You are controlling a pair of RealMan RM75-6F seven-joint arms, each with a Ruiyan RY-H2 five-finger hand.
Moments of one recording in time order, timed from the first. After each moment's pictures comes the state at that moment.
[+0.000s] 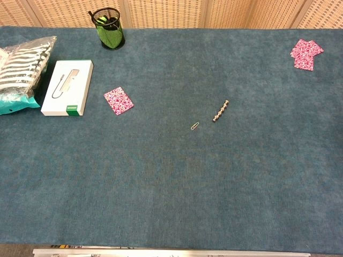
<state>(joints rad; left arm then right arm) 0.06 -1.10 0.01 -1.69 1.53 1.60 0.04 0.15 -1.06 0.04 -1.78 -1.49 1.38 -0.11</state>
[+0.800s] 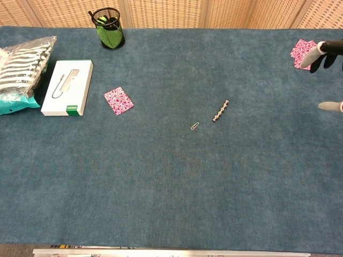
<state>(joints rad) 0.08 -1.12 0.02 -1.67 1.55 1.63 0.01 0.29 -1.02 0.04 -1.79 -1.70 1.27 -0.12</state>
